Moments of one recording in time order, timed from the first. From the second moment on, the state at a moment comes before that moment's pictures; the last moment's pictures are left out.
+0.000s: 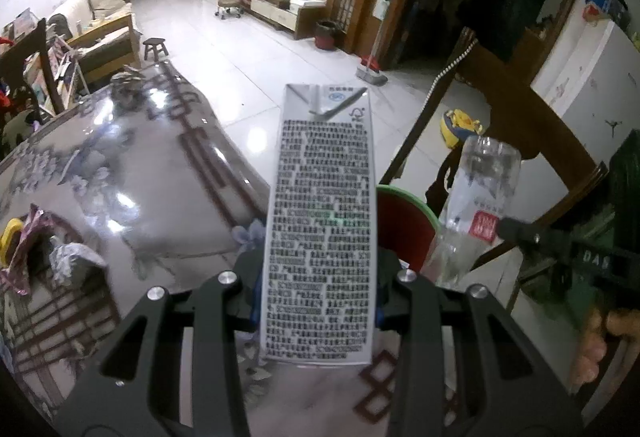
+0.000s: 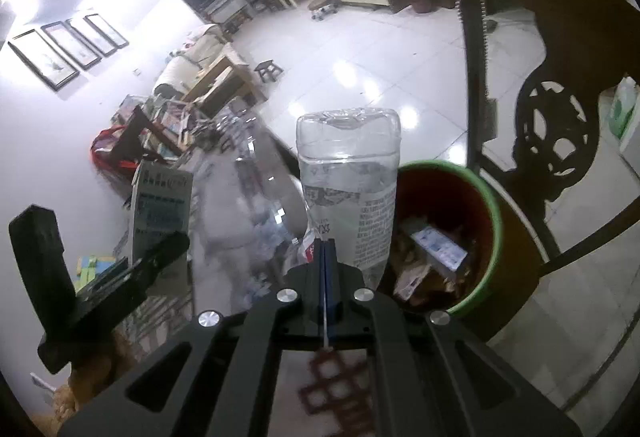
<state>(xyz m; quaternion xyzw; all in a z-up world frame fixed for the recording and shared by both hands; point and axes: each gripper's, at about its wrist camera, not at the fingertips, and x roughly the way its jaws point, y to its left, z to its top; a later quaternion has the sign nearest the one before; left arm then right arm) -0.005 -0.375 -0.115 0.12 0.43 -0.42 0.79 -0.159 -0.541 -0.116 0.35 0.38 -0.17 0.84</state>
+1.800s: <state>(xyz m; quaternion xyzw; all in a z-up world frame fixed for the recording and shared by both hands) 0.045 -0.114 -0.114 0.02 0.45 -0.25 0.86 -0.027 -0.374 -0.132 0.25 0.45 -0.06 0.85</state>
